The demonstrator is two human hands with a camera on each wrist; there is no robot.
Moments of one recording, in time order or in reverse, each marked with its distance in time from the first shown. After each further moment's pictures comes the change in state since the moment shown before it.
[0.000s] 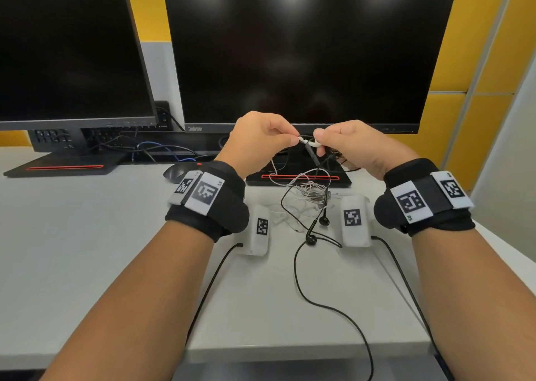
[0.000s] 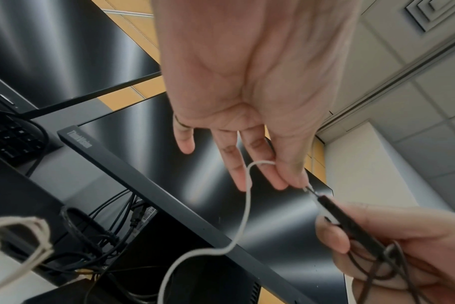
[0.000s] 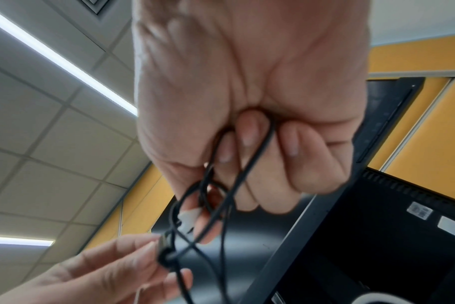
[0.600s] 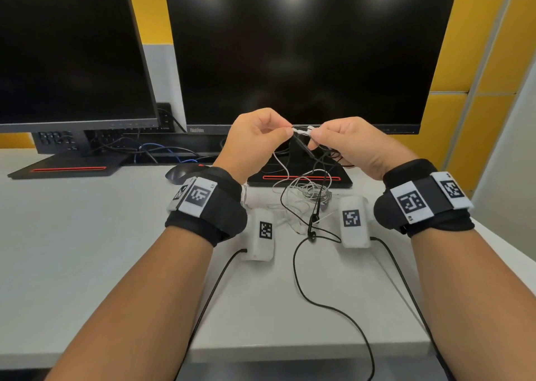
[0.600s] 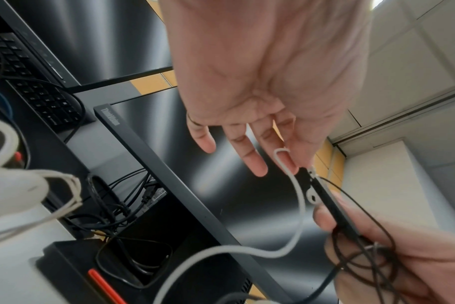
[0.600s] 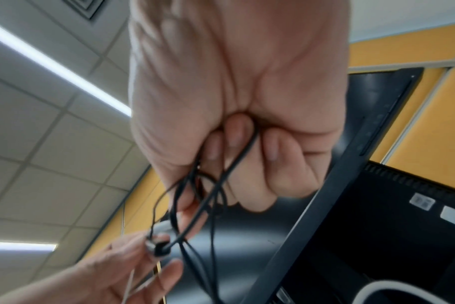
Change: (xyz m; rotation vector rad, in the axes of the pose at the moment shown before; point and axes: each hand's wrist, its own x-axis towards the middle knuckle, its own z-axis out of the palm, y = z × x) left_hand -0.006 -0.005 -0.001 -0.190 0.099 0.067; right_hand -0.006 -0.006 0.001 0.117 -0.001 -0.104
